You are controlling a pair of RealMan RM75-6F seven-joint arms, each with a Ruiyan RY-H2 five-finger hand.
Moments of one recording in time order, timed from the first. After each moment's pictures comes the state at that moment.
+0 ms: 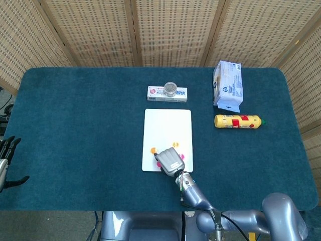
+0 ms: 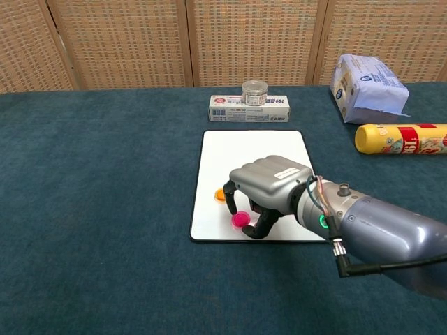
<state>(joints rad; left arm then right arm) -0.11 -1.02 -0.03 -1.66 1.40 1.37 0.05 0.86 -1.85 0.15 -1.47 -0.88 1.01 -0.81</state>
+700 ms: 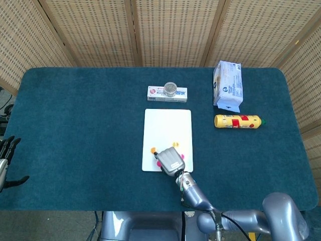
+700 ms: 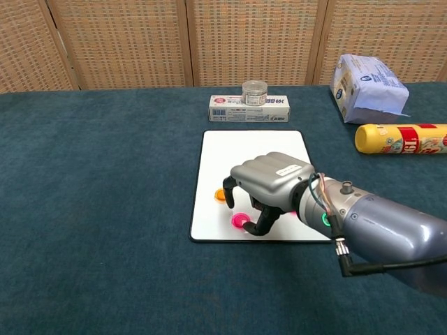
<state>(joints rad) -0.11 -1.02 -0.03 -1.66 1.40 1.37 0.06 0.86 -1.84 0.14 -1.48 -0.89 1.03 -0.81</state>
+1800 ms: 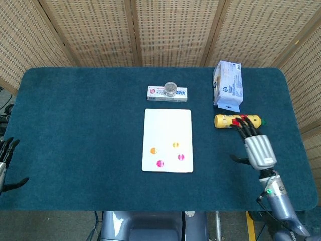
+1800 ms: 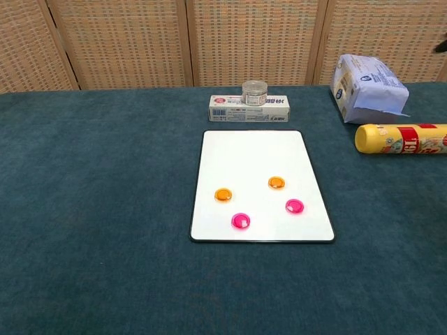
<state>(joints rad) -0.08 -1.03 -0.01 -1.65 1.47 1.46 0.03 0.43 -1.23 0.02 -1.61 -1.37 1.45 -0.01</state>
